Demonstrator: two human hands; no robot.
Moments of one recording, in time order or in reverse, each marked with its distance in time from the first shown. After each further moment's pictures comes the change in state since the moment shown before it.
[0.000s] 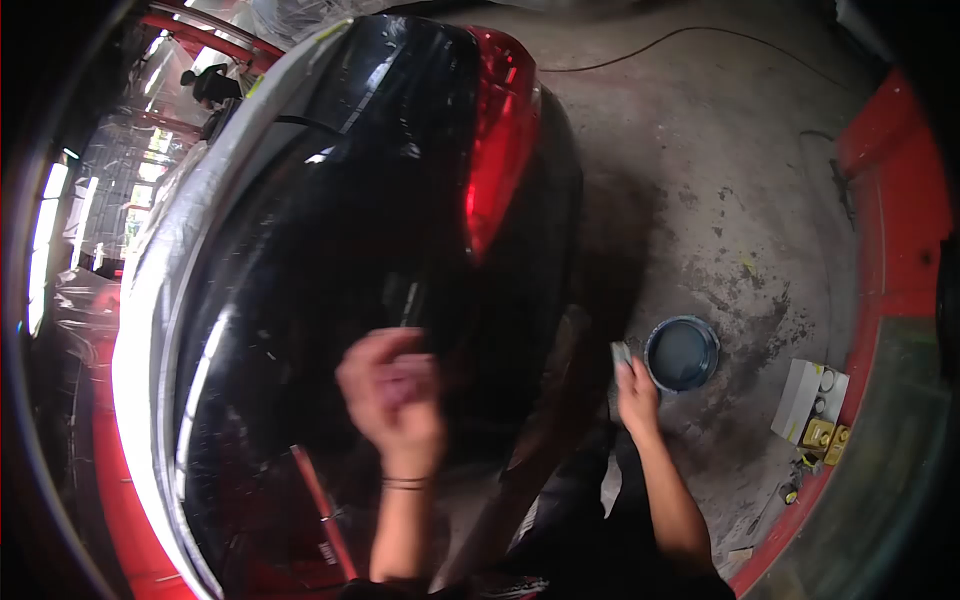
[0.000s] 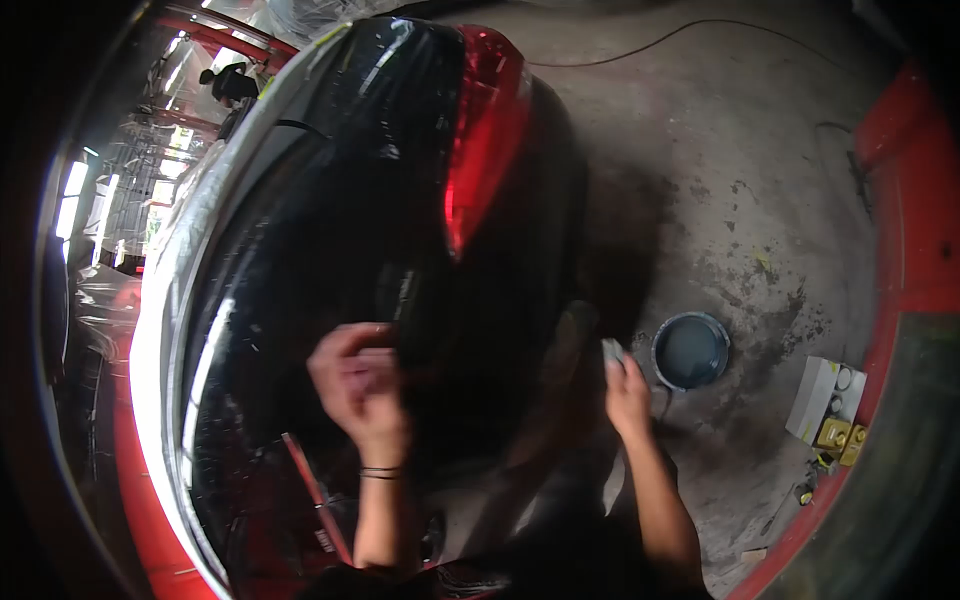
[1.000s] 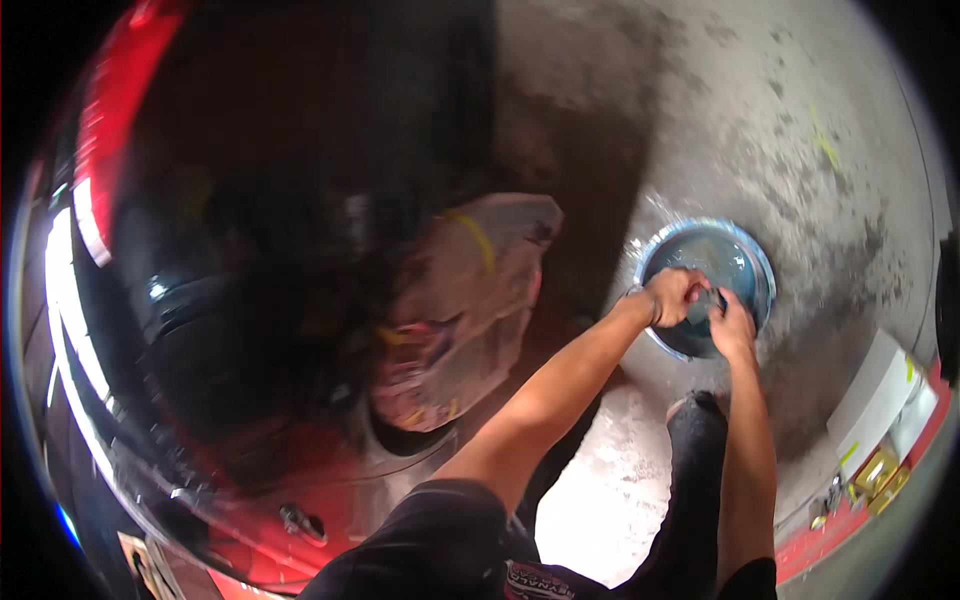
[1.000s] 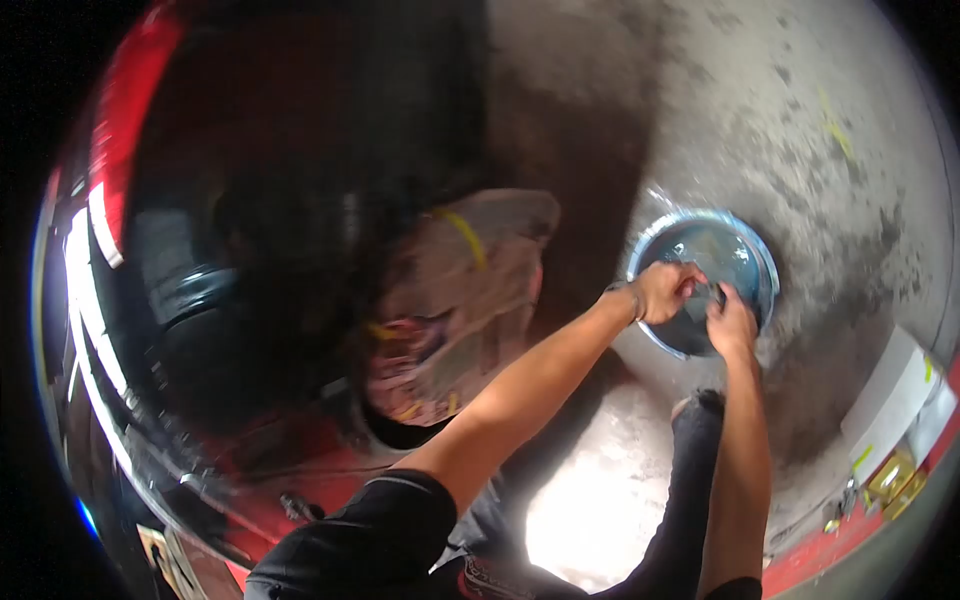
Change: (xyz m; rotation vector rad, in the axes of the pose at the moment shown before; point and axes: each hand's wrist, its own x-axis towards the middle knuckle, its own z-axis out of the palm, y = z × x) left_hand -0.358 -0.269 0.674 -0.085 -1.455 -0.380; right_hand 0.157 0.516 -0.143 -0.561 -0.272 0.348
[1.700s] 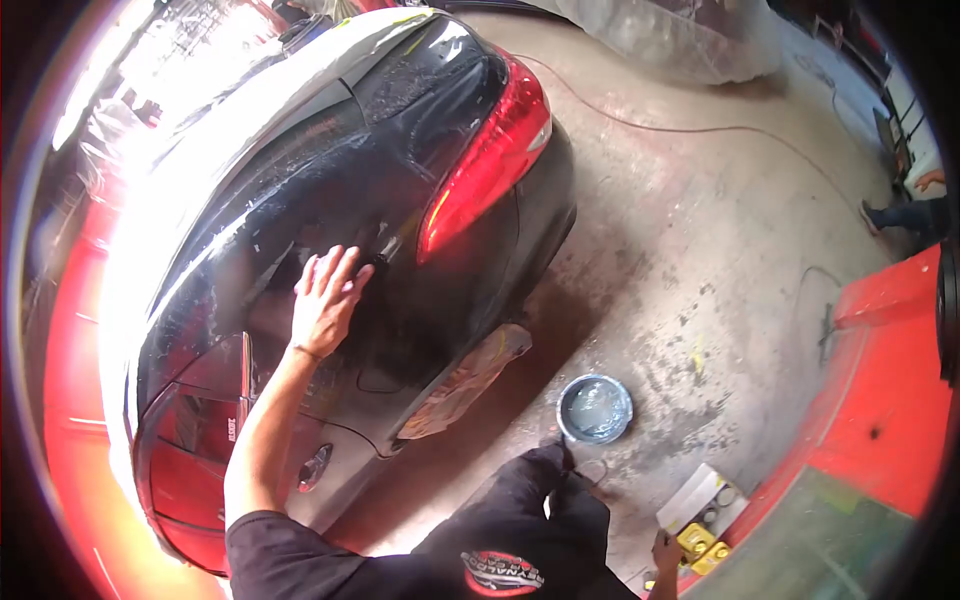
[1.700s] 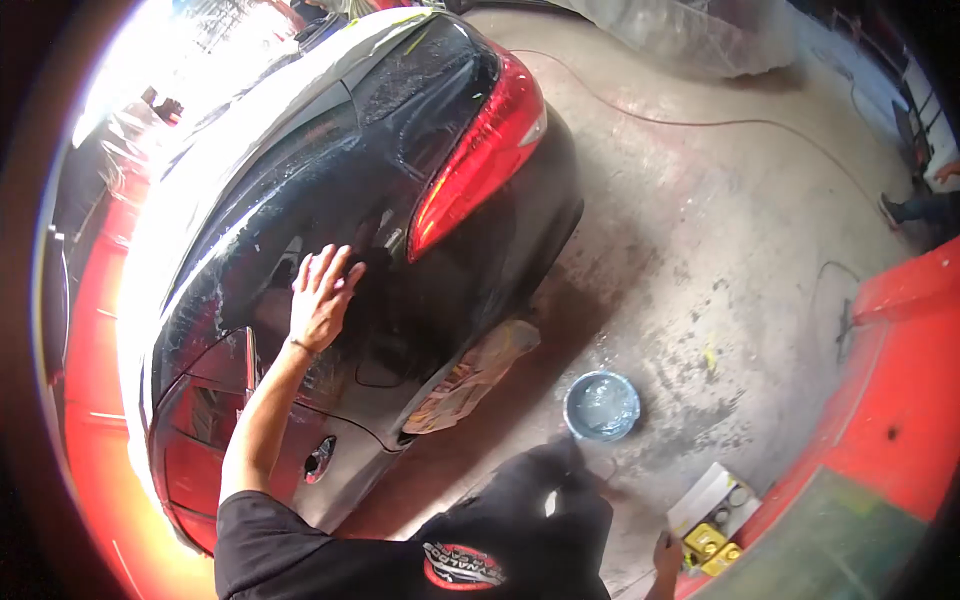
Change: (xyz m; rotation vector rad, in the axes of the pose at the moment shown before) left_hand -0.691 0.218 -0.389 1.336 1.088 -0.207; right_hand -0.378 0.117 -0.342 -0.117 0.081 0.182
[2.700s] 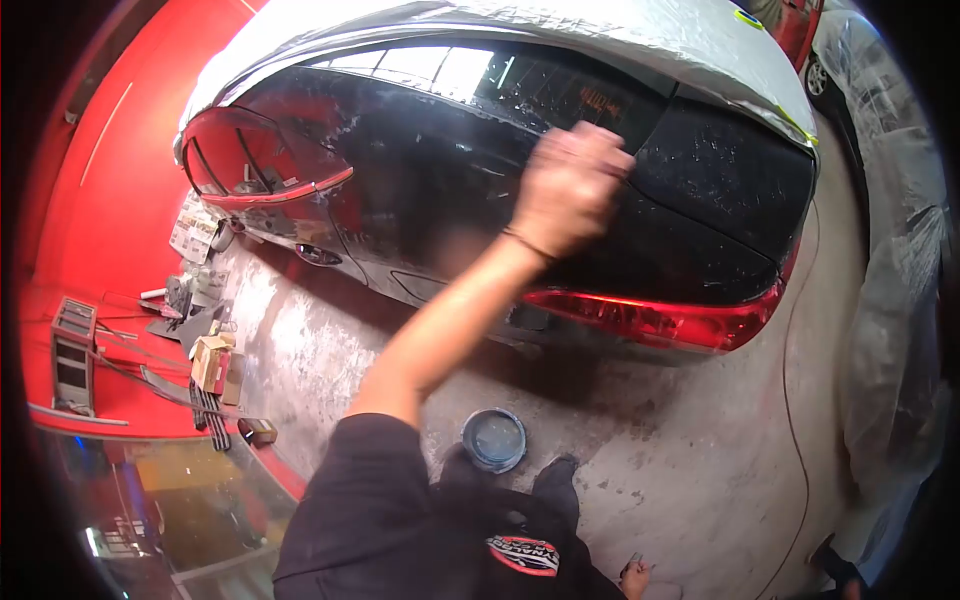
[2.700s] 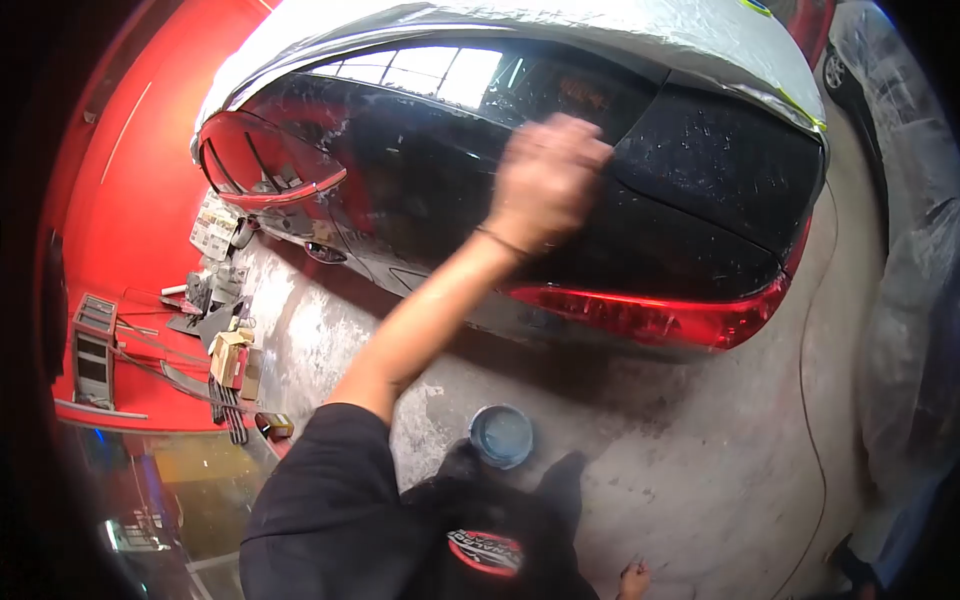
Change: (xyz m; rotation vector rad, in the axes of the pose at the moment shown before) left_hand 0.271 -0.031 0.026 0.144 0.428 -0.932; right_hand 0.537 -0.532 -0.370 -0.516 -0.260 -0.578
